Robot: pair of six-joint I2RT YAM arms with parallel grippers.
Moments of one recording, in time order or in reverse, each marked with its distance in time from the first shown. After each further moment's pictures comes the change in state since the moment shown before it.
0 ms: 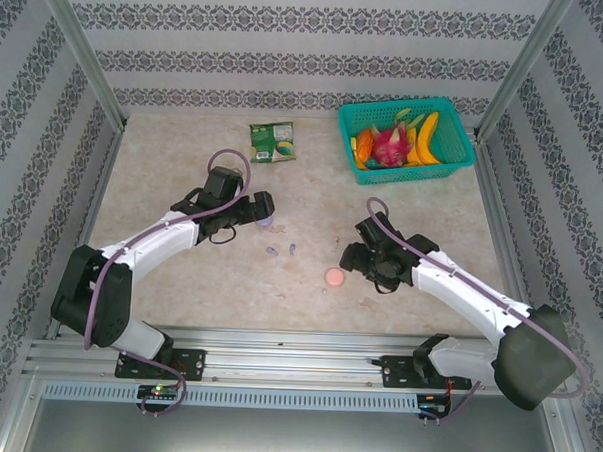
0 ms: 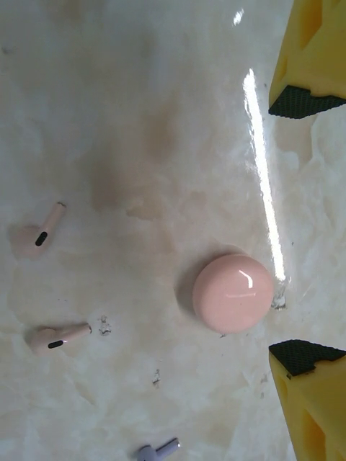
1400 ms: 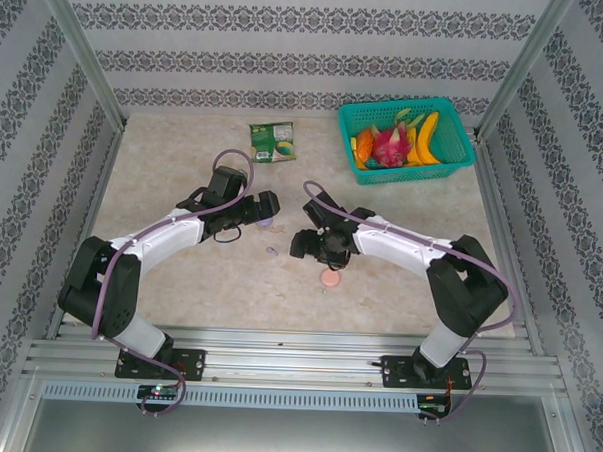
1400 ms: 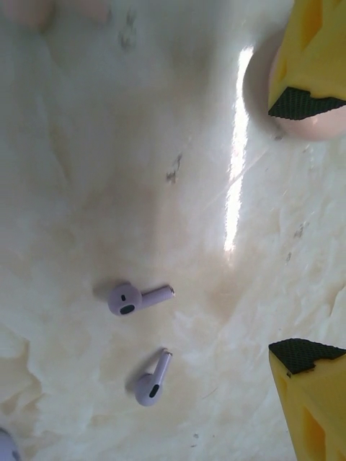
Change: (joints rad) left arm 0.000 0.052 0.008 0.048 0.071 -0.042; right arm 0.125 0.442 0.315 0.121 -0.114 -0.093
